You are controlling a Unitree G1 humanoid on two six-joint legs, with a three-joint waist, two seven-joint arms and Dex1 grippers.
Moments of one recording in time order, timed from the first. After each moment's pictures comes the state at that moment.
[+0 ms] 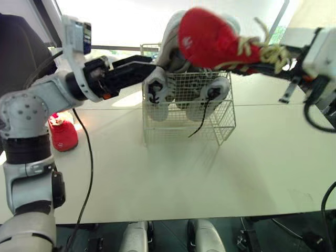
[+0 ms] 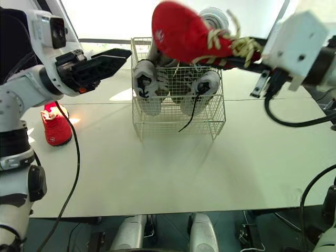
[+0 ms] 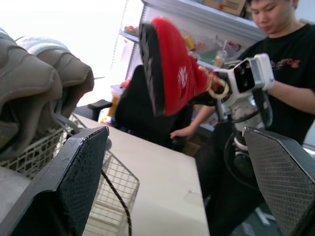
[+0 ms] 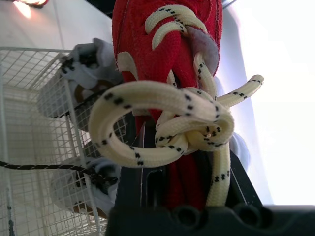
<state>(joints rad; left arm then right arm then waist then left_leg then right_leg) -0.94 0.69 0.21 0.06 -1.22 1.05 -0.87 -0.73 -1.07 -0.18 -0.39 0.34 0.33 0.98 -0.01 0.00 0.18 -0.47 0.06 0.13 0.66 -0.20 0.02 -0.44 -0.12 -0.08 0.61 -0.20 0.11</state>
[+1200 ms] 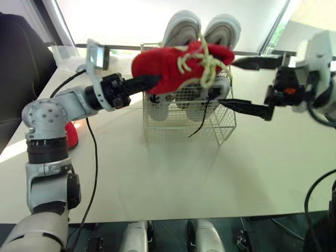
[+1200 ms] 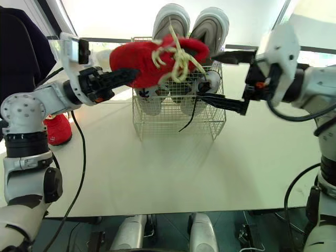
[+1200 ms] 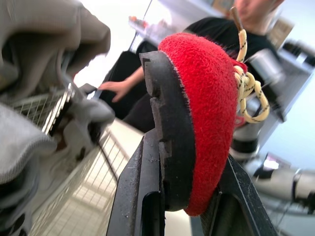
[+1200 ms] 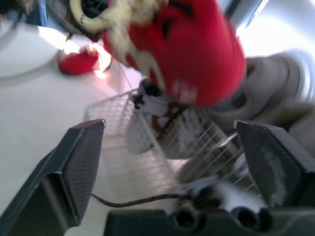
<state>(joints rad) -0.89 0.51 0.30 0.07 -1.18 1.13 -0.82 -0.65 -0.89 -0.34 -0.37 0.86 0.87 0.92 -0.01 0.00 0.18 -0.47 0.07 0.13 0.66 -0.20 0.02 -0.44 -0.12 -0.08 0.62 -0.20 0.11</state>
